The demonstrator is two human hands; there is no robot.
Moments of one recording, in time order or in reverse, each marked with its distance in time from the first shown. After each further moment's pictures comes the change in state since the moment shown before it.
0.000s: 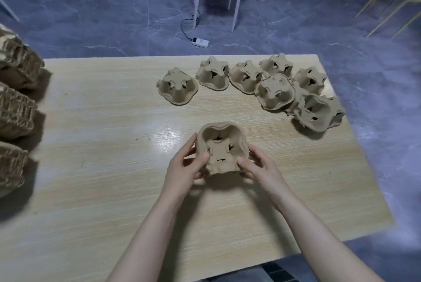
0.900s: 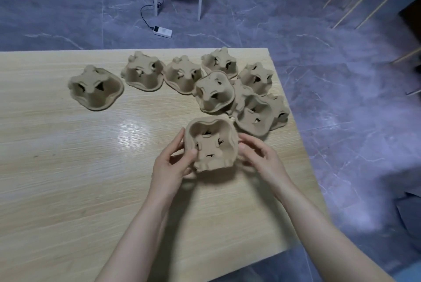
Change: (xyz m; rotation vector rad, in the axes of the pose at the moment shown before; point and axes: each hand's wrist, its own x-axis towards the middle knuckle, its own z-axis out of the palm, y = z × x) left_hand 0.033 -0.004 0.156 -0.017 0.008 0.000; right_hand 0.046 -0.010 -0.169 -0.070 0.153 -0.020
